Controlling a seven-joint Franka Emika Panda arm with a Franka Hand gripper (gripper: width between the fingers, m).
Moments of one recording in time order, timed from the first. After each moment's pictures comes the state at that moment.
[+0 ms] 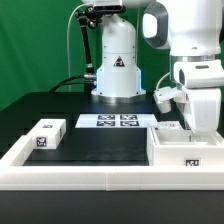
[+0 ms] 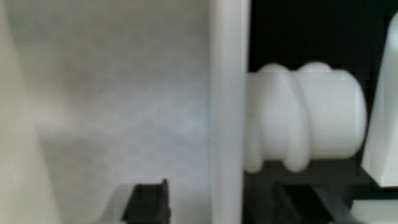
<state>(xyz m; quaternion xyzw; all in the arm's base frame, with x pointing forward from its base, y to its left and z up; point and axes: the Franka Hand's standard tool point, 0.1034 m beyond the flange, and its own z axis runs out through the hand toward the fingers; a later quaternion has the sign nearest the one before) 0.516 0.116 0.020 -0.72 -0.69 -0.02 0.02</state>
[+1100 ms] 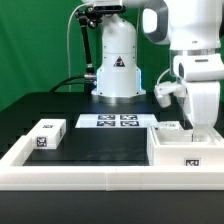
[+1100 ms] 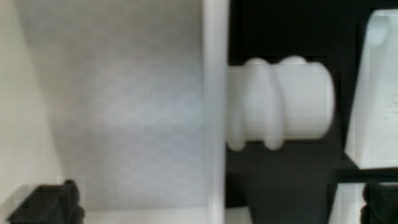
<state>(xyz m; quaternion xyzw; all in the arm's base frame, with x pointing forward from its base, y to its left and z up) 0.511 0.116 0.039 -0.73 -0.68 -0.02 0.01</state>
